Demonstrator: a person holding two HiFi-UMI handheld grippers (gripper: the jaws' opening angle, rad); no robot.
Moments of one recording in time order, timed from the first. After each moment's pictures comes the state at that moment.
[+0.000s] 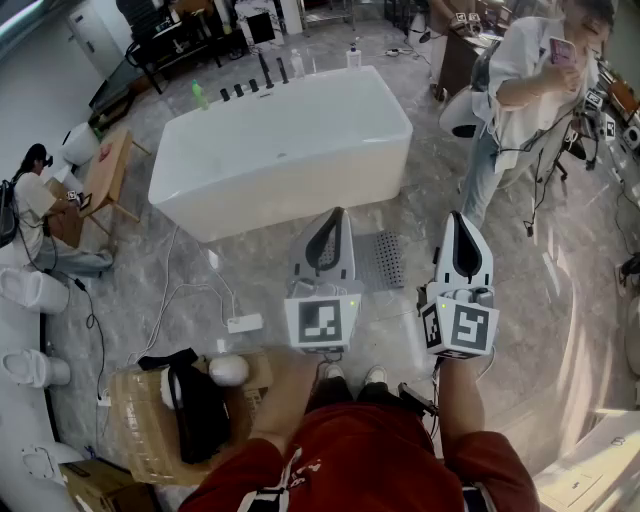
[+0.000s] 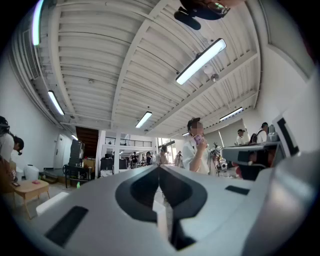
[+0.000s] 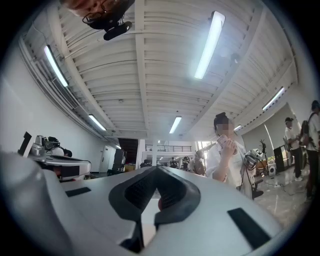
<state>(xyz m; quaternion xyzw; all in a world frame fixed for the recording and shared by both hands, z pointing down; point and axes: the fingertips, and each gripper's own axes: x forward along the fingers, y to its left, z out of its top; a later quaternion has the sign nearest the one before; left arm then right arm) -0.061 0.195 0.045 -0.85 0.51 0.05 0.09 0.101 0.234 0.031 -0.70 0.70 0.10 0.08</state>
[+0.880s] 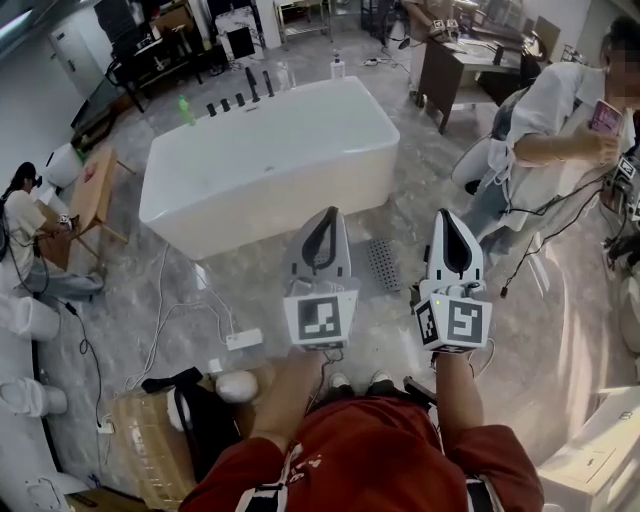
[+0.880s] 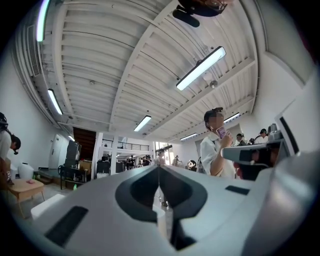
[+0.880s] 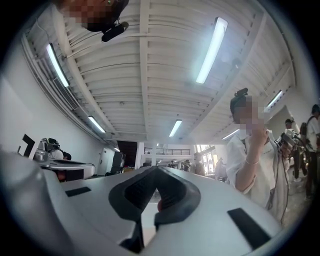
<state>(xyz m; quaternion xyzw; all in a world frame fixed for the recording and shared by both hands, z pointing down) -0.114 0.195 0.038 -0.86 0.50 0.06 0.10 0.040 0.242 0.024 -0.71 0.69 0.11 0.09</state>
